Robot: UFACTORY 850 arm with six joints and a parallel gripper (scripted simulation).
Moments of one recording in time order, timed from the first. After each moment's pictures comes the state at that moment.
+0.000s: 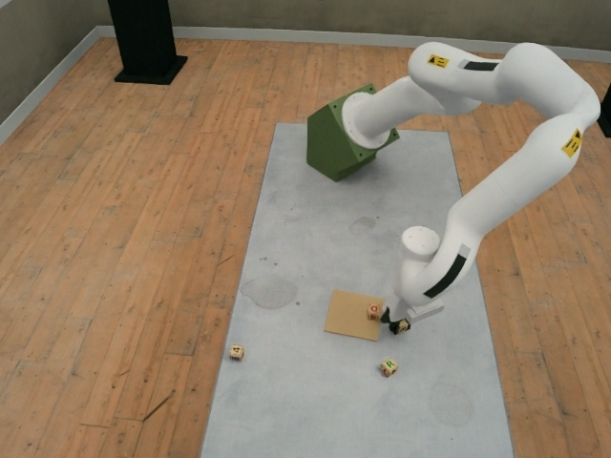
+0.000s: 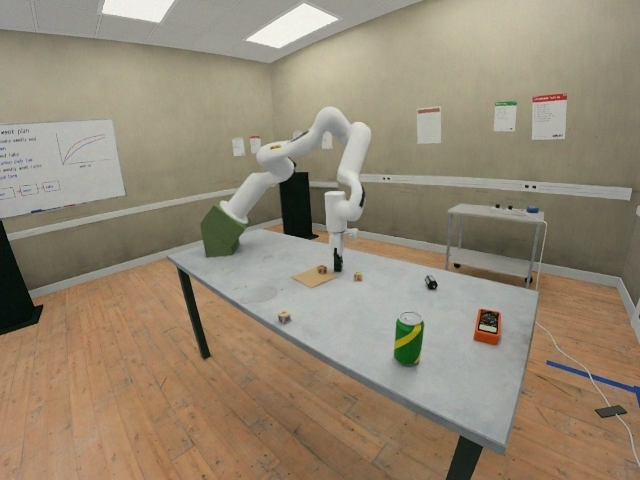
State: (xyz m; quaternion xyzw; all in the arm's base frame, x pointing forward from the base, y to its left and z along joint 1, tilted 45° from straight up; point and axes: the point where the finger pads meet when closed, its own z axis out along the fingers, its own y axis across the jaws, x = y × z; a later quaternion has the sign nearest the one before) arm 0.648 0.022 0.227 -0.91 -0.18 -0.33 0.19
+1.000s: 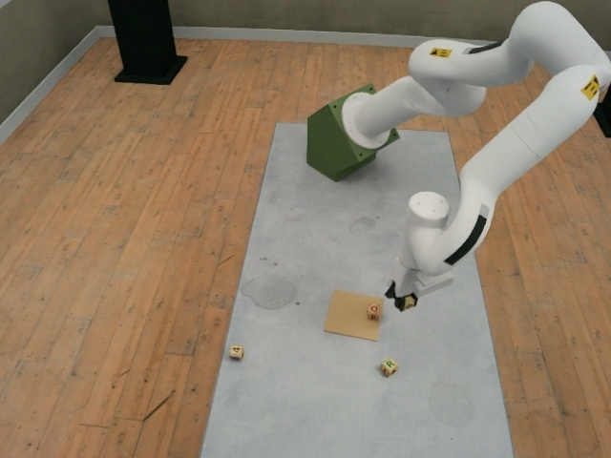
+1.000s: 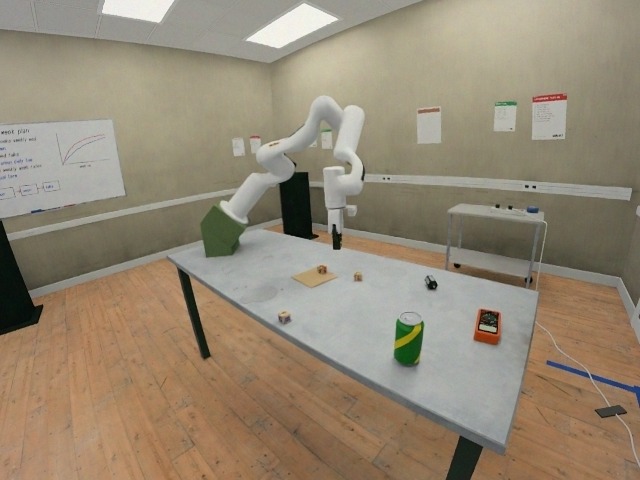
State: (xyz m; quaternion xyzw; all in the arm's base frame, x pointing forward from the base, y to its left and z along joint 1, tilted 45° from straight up) arm 0.596 -0.025 0.298 -0.91 -0.18 -0.33 0.19
